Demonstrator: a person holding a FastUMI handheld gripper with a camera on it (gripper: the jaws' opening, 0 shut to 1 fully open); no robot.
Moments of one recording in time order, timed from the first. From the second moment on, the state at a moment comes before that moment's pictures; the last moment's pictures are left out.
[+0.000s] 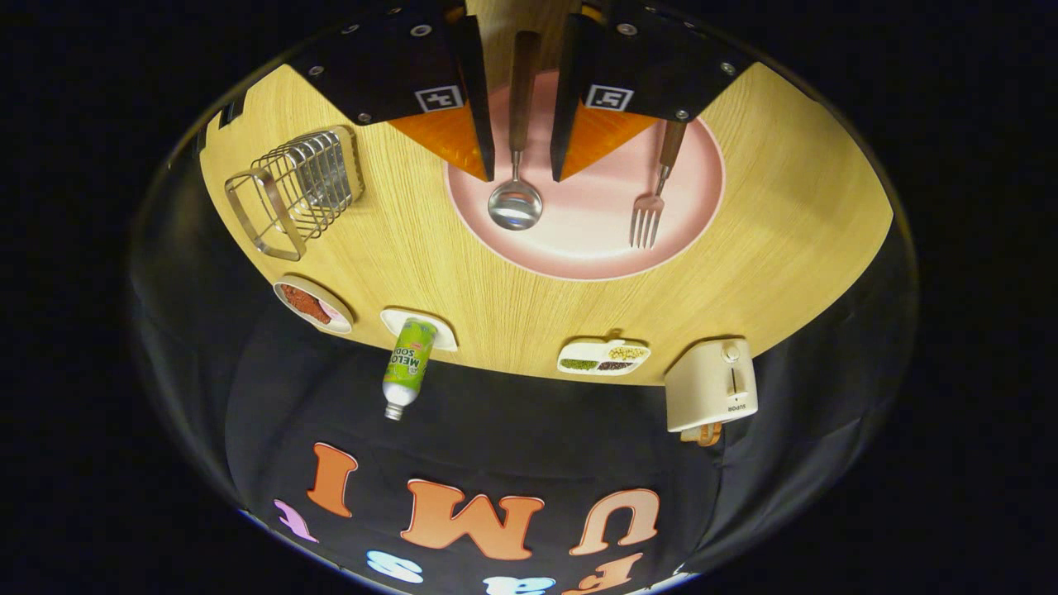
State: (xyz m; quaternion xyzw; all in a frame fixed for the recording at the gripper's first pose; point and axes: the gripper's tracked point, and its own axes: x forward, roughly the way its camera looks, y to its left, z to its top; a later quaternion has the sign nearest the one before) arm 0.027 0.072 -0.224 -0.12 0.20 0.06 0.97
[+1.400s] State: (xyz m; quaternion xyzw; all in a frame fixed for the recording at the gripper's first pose) arm 0.005 -0.020 -0.127 -0.09 0.24 0.04 0.97
